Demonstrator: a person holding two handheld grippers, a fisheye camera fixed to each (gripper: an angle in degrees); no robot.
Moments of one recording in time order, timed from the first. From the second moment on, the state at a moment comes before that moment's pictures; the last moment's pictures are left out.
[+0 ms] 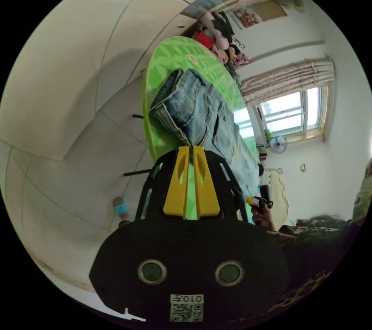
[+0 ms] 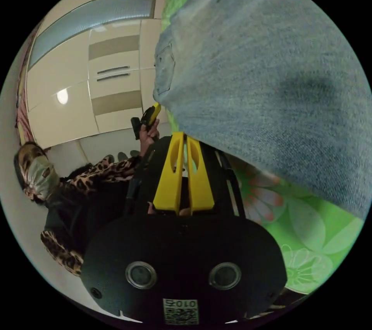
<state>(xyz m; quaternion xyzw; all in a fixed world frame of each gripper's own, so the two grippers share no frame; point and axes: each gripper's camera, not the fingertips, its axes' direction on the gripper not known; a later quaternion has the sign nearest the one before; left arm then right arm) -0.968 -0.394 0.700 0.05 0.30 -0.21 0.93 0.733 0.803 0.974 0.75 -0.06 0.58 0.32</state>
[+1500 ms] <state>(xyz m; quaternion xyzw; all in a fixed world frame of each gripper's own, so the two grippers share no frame) -1.103 -0.410 0.662 0.09 0.37 -0.03 0.93 1.196 0.853 0.793 0.34 0.30 0.67 0.59</state>
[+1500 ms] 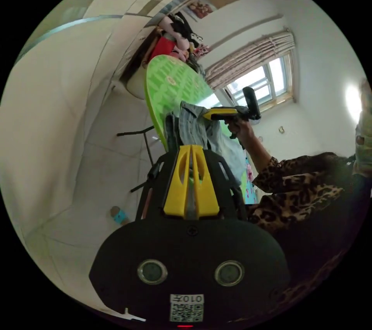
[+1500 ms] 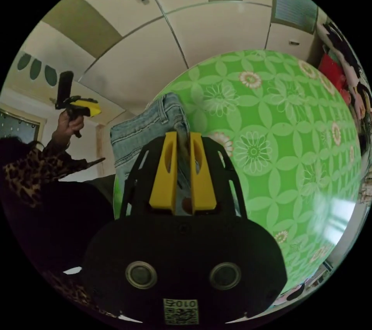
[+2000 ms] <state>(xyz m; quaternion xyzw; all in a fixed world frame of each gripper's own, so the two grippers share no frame) -1.023 -0.478 0.684 0.08 0.43 0.18 0.88 1.136 0.820 0.803 0.41 0.35 0.50 0.68</state>
